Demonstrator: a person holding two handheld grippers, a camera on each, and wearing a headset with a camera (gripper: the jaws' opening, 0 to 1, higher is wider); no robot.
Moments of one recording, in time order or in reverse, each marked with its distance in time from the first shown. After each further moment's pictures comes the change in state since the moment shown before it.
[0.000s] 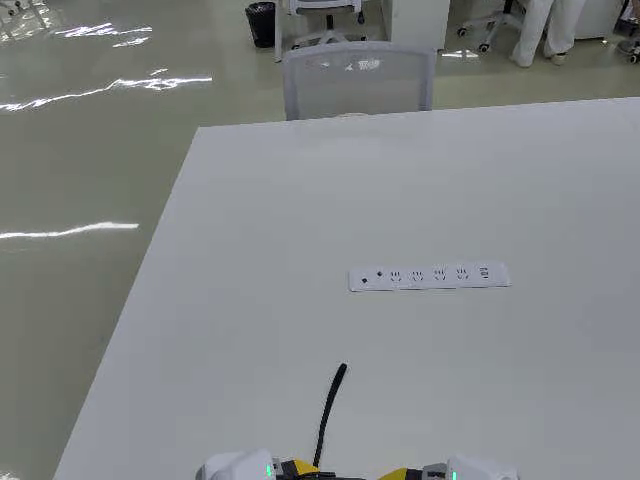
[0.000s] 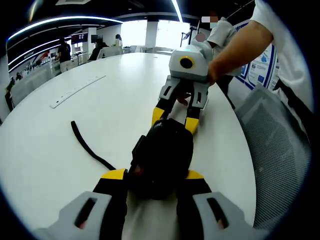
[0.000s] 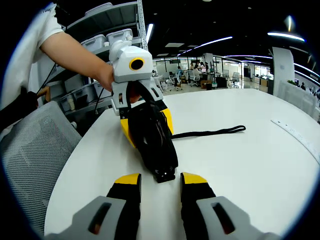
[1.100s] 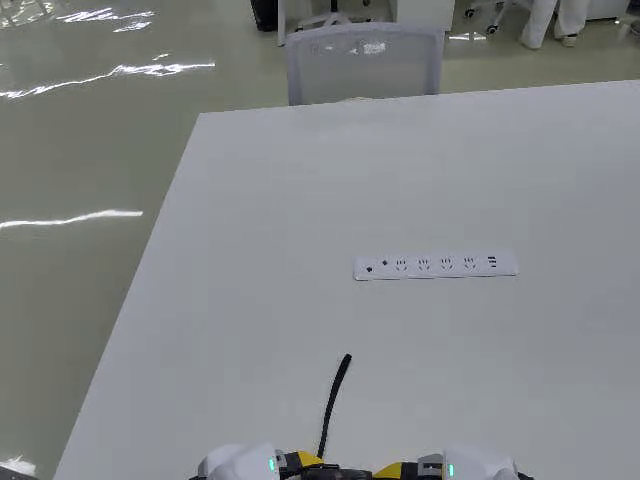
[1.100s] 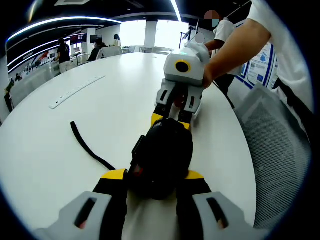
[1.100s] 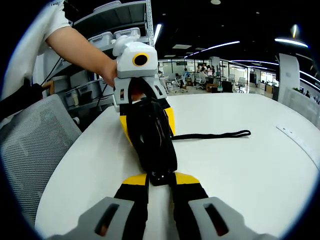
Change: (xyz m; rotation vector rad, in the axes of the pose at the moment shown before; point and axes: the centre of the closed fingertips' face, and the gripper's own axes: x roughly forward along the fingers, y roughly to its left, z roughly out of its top) left arm 0.001 -0.001 0.000 0.008 0.000 -0.004; right arm 0.009 -0.003 -0.001 -0.057 -0.010 0.034
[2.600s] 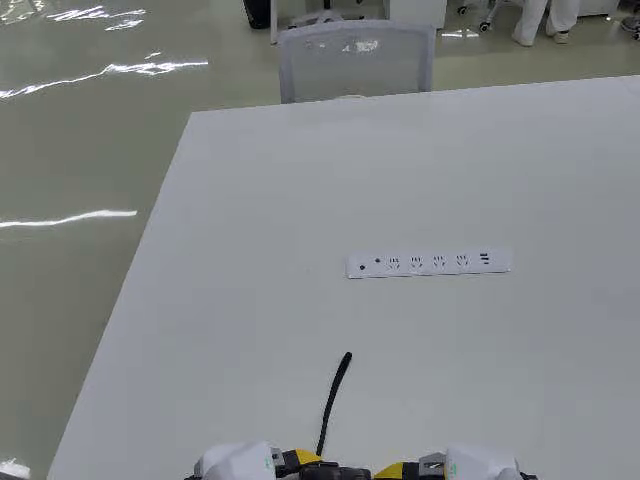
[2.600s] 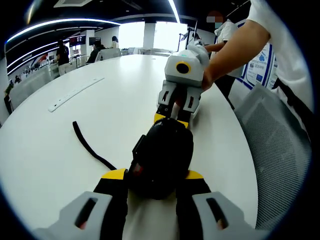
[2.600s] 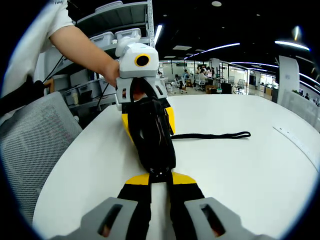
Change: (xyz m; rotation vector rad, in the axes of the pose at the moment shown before) left arm 0.006 -0.001 0.005 0.012 -0.016 -0.005; right arm -0.009 -0.002 -0.006 -0.018 -0.007 -0.013
